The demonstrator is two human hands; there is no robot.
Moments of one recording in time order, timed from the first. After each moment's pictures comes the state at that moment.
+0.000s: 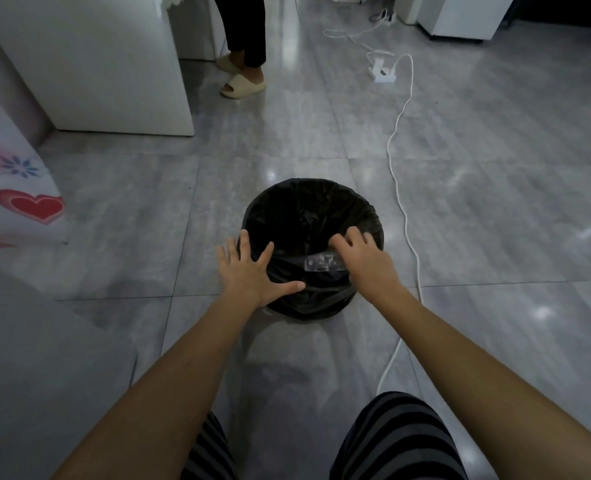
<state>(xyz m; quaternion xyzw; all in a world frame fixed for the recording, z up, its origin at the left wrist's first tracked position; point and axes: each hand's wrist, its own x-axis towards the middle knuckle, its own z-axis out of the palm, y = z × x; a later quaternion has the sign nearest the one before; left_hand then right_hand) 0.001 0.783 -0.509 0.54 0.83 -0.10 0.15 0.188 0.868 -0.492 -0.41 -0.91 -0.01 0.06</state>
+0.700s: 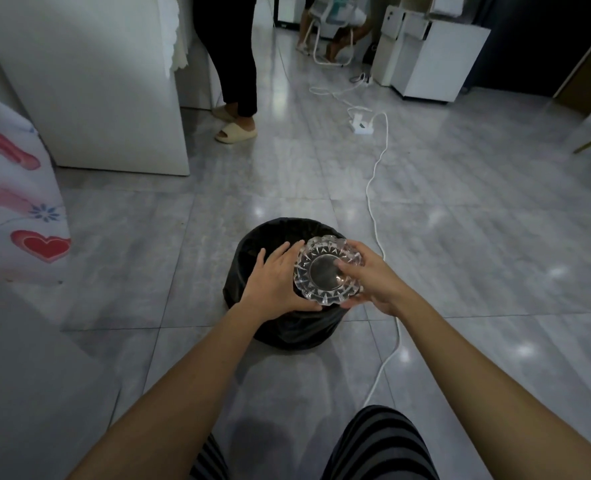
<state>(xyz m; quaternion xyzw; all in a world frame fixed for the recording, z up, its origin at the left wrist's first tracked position) 0.032 0.797 -0.465 0.68 0.68 0.23 0.12 0.212 0.871 -0.414 -0.48 -0.57 0.63 0.23</state>
